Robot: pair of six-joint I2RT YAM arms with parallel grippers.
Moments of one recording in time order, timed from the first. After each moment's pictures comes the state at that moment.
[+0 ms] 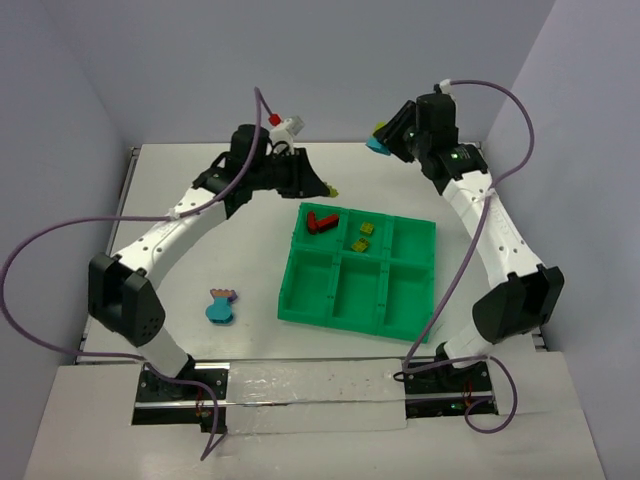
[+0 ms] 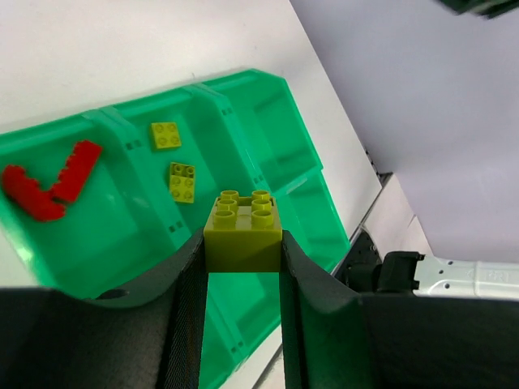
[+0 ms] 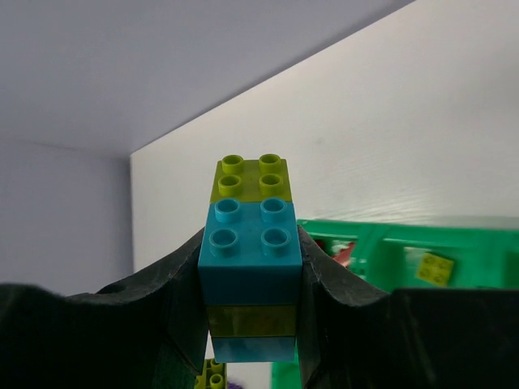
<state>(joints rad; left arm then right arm) -0.56 1.63 1.51 -0.32 0.50 -0.51 0.27 1.56 1.66 -0.50 0.05 0.78</state>
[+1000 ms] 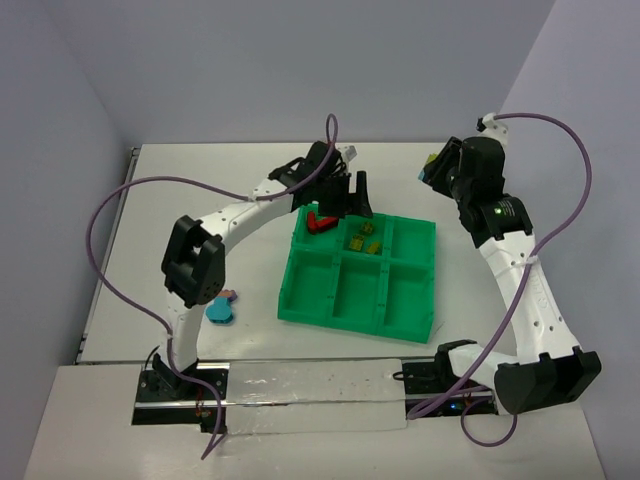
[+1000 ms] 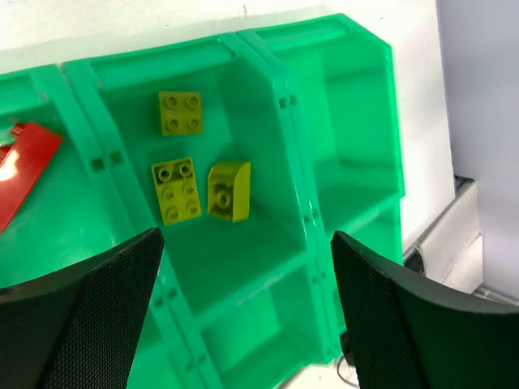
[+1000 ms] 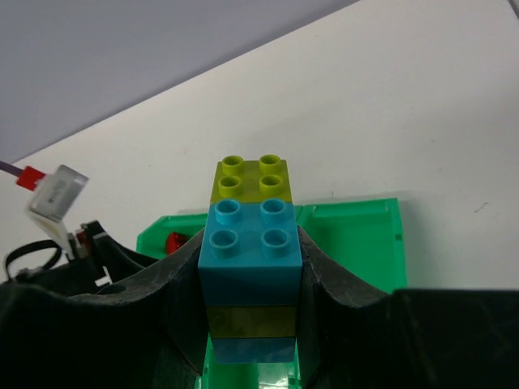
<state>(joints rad) -0.74 2.09 1.86 -0.52 0.28 -0.57 0.15 1.15 1.32 -0.55 0.19 0.50</state>
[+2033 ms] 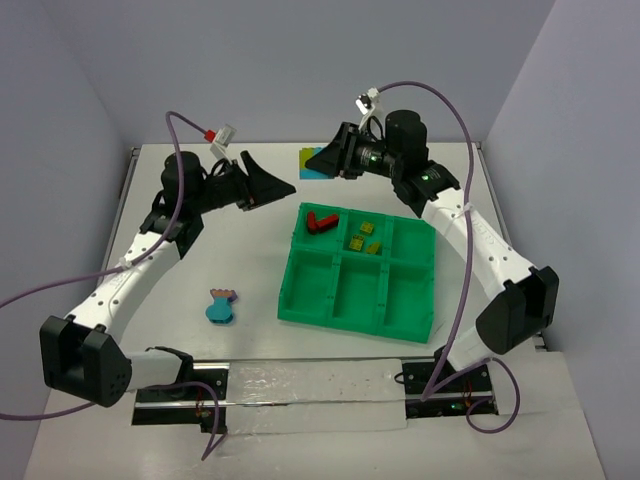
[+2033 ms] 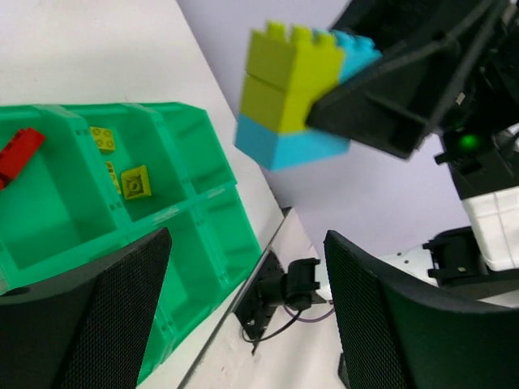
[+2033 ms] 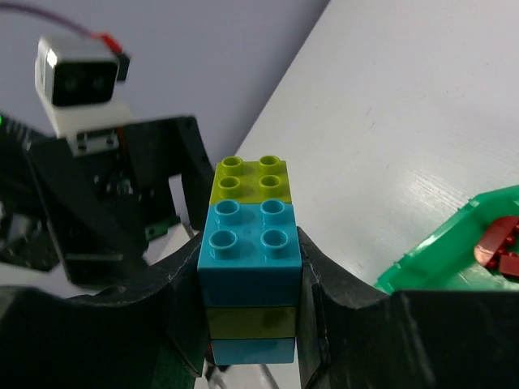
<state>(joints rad) -0.35 1.28 1.09 0.06 0.72 -0.87 0.46 1.50 1.49 -0.18 -0.55 0.64</state>
